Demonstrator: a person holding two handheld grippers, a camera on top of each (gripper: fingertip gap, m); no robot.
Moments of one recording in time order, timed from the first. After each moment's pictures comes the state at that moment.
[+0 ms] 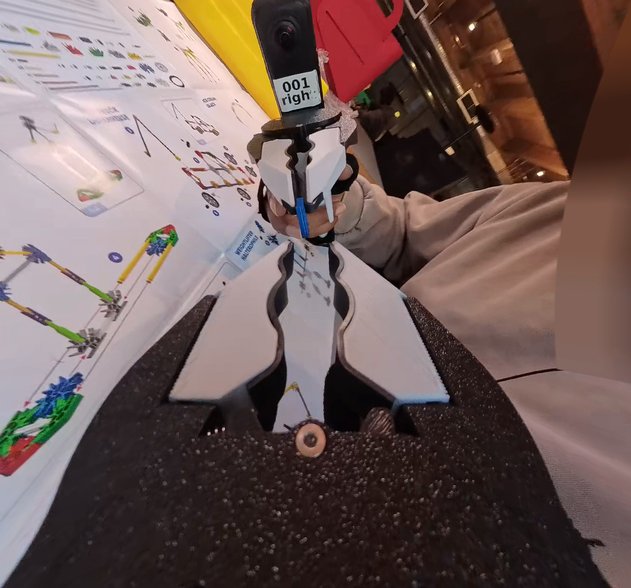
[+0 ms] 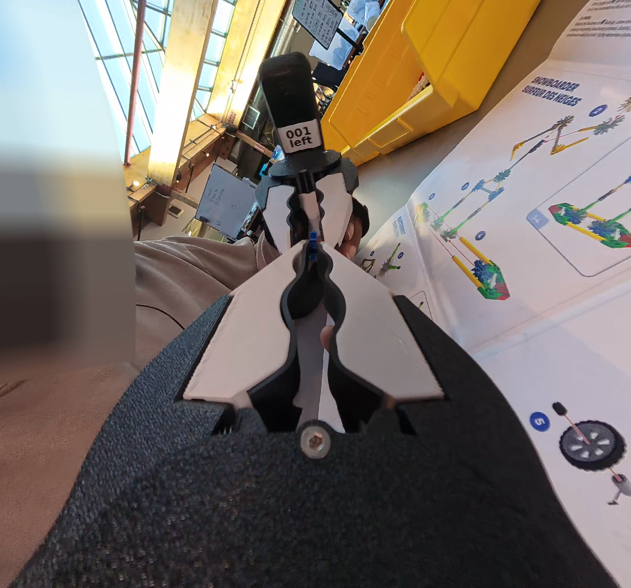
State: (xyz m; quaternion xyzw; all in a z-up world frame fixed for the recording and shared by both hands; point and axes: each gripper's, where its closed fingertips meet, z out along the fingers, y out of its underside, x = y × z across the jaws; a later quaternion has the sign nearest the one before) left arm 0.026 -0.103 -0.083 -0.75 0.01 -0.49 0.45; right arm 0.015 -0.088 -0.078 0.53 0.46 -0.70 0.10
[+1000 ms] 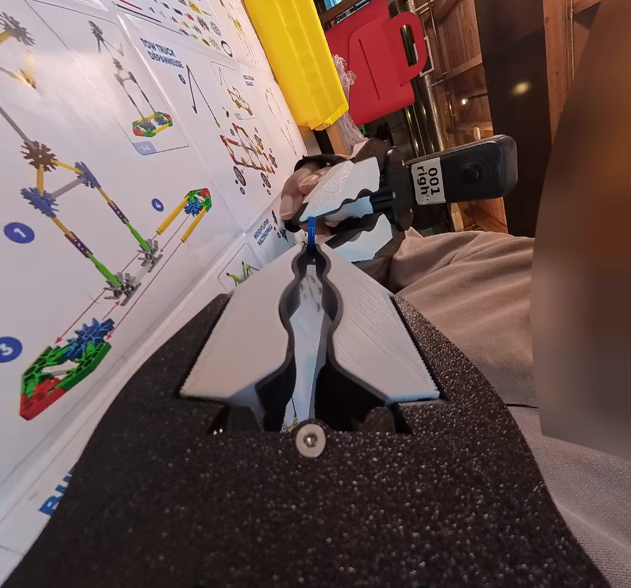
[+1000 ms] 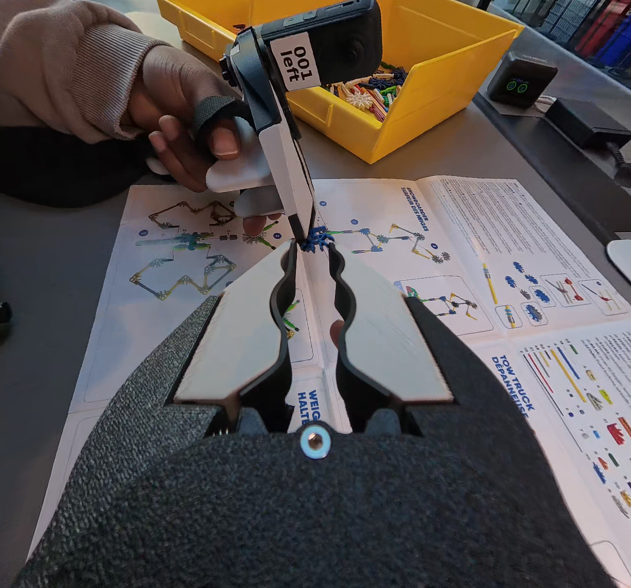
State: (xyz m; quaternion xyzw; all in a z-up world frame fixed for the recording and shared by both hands) left arm 0.011 -0.095 -0.106 -0.73 -0.12 -0.56 0.38; right arm -0.001 -0.095 -0.112 0.39 0.74 -0.44 -0.33
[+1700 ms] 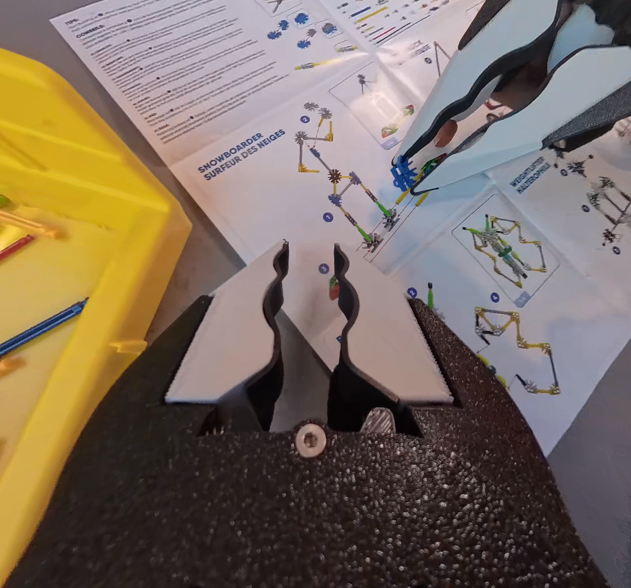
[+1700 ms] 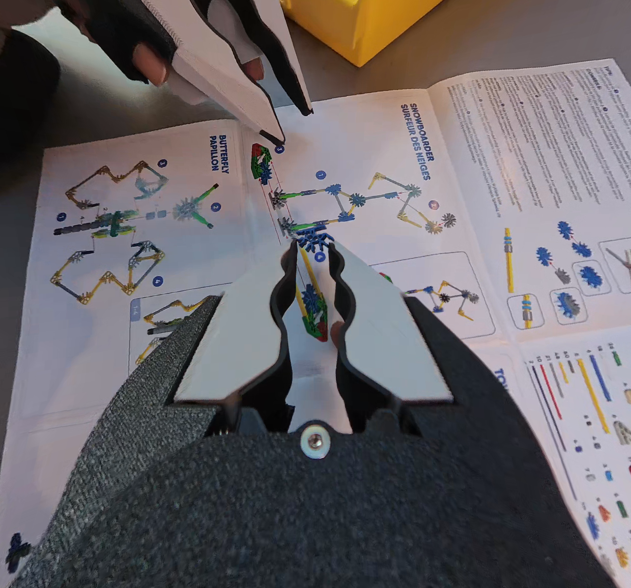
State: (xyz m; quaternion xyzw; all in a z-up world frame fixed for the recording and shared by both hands) left arm -0.098 -0.114 -0.154 -0.91 -0.02 -0.07 0.40; right arm -0.042 -0.069 -0.158 0.46 0.79 -0.36 -0.19
